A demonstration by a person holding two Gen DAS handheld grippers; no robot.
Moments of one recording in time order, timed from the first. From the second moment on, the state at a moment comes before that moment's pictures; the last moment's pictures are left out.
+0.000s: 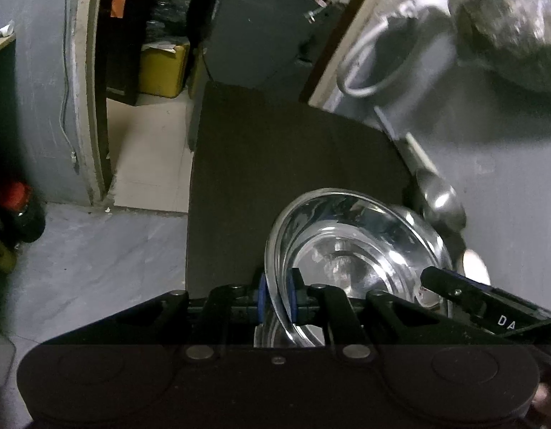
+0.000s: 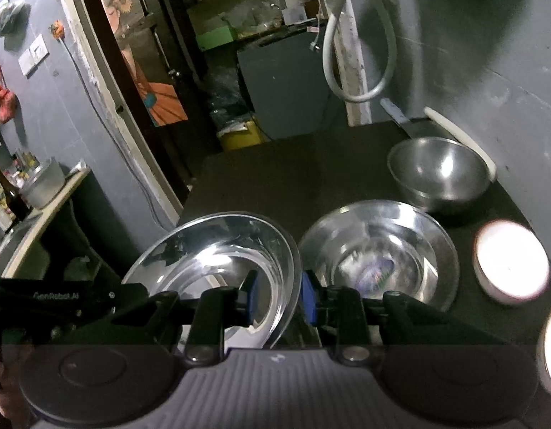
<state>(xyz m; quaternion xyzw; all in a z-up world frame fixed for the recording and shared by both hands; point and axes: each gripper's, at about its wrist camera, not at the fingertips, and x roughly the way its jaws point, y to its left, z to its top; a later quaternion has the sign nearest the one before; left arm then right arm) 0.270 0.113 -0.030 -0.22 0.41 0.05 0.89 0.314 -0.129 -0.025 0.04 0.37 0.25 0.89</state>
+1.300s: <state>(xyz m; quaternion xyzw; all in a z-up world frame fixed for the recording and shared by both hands) 0.260 0.062 -0.043 -0.10 0.45 0.11 0.88 0.253 -0.158 -0.049 0.06 0.36 0.24 0.90</state>
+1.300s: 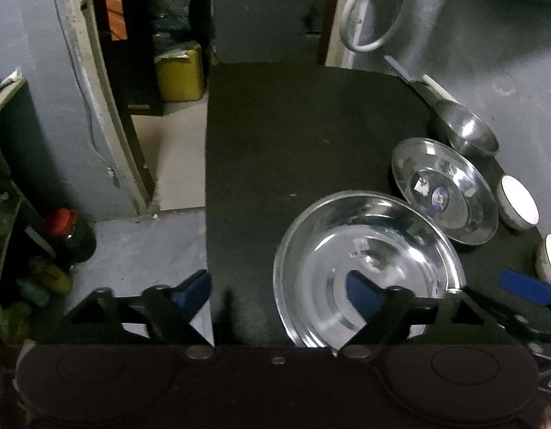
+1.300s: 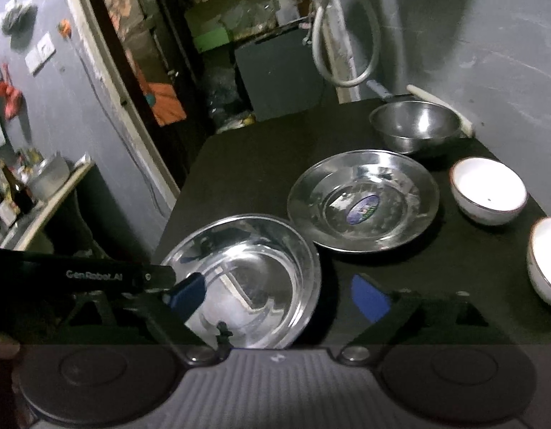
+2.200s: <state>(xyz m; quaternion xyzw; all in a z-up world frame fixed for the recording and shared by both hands) 0.359 0.036 -0.017 -0.08 0.43 0.03 0.90 0.246 -0.237 -0.091 0.18 0.34 0.07 0.92</state>
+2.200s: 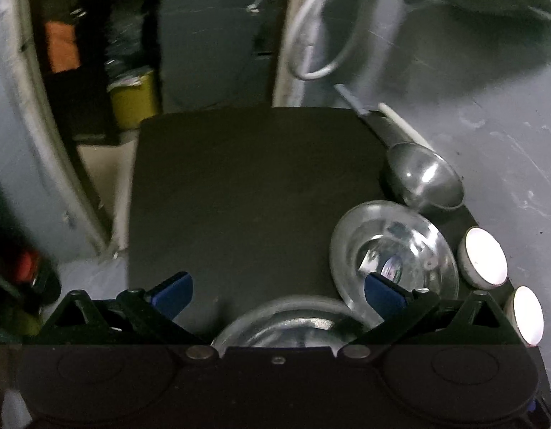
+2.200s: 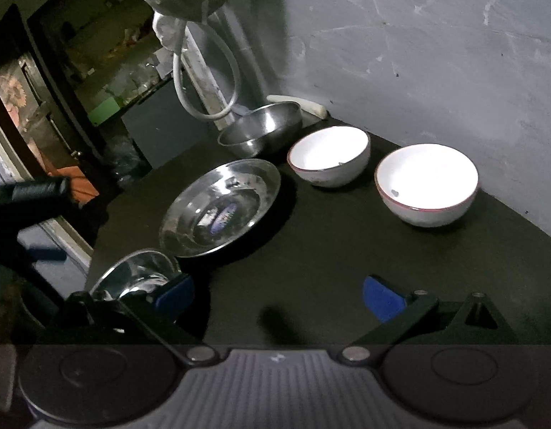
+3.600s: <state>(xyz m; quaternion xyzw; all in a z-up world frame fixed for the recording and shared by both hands) 0.450 0.016 -0.073 -0.09 0.48 -0.10 0.87 0.338 -0.208 -0.099 0.20 0.37 0.08 0.91</state>
